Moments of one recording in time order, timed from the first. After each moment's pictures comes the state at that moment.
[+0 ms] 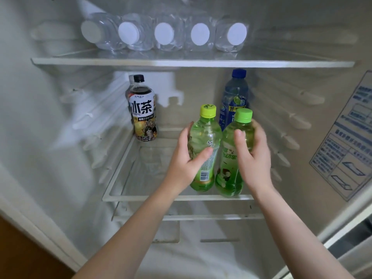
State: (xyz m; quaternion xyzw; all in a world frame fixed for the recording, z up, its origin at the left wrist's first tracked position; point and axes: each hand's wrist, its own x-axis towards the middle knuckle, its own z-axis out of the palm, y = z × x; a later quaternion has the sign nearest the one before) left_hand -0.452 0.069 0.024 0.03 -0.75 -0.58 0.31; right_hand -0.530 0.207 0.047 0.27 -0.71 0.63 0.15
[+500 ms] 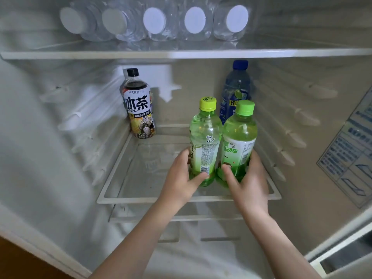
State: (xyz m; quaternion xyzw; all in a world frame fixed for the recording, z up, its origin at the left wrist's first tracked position) left_hand -0.460 0.064 -0.024 0.09 -0.83 -0.47 0.28; right_hand -0.529 0.217 -0.014 0.25 -0.81 0.51 0.16
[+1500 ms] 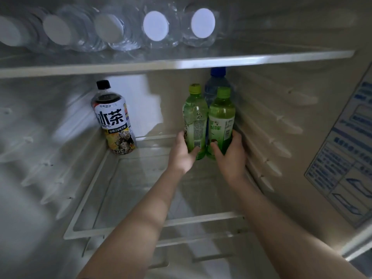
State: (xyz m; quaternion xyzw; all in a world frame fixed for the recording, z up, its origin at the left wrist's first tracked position) left_hand -0.605 0.035 -0.020 0.16 -0.82 -0.48 0.26; right_hand -0.649 0.172 -0.018 0.19 -0.78 0.56 0.17
